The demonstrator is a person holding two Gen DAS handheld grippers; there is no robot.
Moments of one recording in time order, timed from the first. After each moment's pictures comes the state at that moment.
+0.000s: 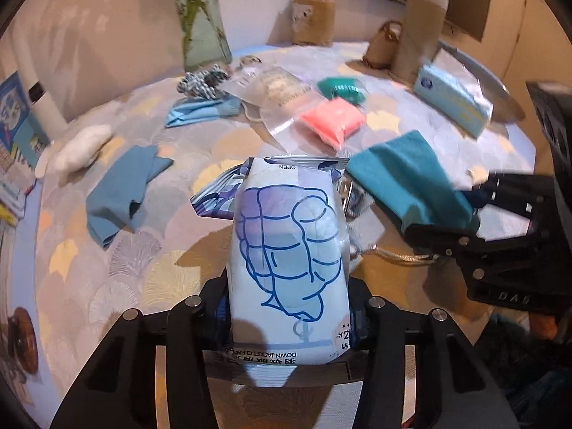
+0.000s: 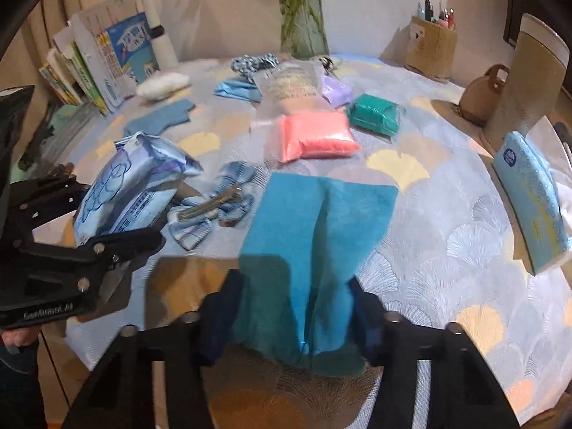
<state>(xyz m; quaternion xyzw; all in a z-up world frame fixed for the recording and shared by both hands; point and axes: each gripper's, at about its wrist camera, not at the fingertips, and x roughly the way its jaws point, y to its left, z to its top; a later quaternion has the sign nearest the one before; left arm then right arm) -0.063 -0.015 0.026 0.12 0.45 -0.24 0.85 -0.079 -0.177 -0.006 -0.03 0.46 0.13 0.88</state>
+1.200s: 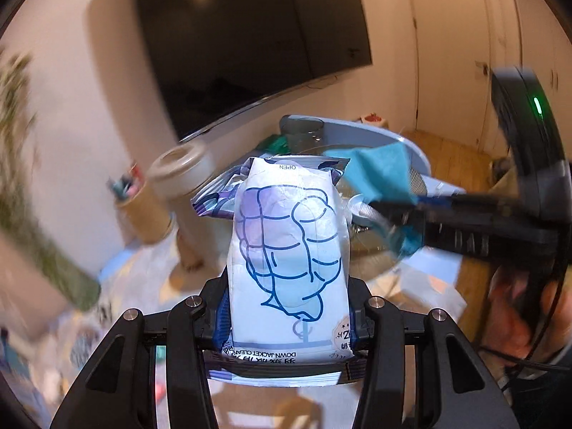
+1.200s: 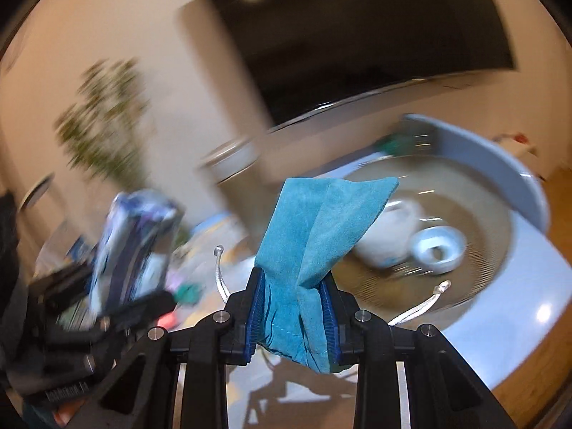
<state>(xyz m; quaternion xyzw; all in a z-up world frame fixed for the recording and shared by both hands) -0.094 -0.347 0.150 0.24 0.27 -0.38 0.85 -0.140 -0.496 0.105 0.22 0.27 -0.03 0.94</state>
